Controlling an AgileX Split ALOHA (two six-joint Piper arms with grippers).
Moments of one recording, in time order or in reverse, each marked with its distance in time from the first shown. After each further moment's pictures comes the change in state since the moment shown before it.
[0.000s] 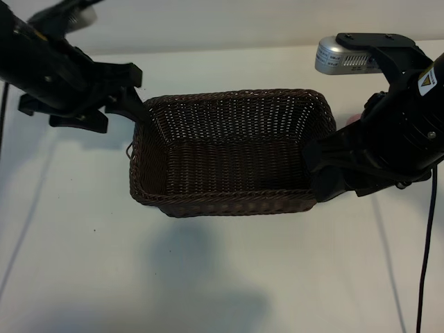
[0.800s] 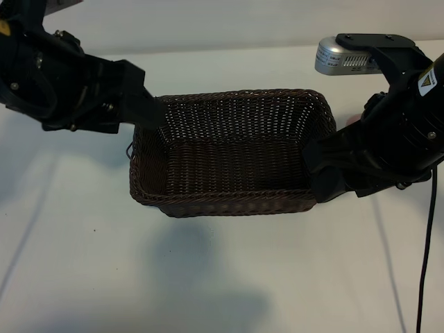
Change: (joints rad) left arm -0.159 -0.251 0.000 -0.033 0.089 -0.059; right arm 0.000 0.000 0.000 0.002 0.003 0.000
